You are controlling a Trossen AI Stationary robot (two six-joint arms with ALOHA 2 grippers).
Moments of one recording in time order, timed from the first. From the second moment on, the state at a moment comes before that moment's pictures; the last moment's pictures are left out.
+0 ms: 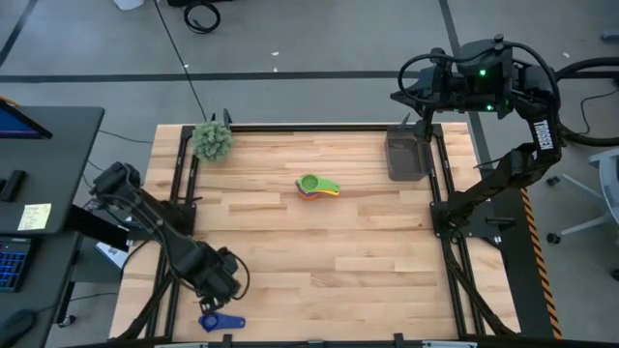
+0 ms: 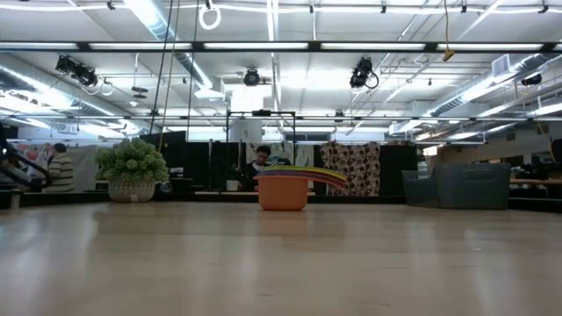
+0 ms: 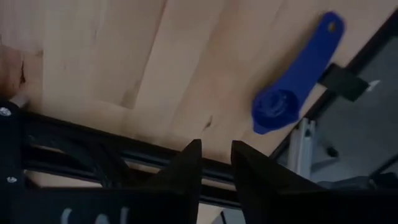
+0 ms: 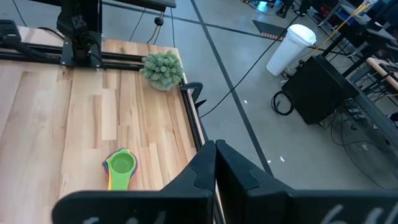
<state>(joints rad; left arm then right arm) -0.75 1.53 1.20 -1.21 0.25 -1.14 -0.27 1.43 2.35 -1.39 0.15 -0.31</state>
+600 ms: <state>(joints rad) -0.84 1.79 1.20 -0.89 0.32 -1.19 -0.27 1.43 2.35 -1.39 0.15 -0.32</state>
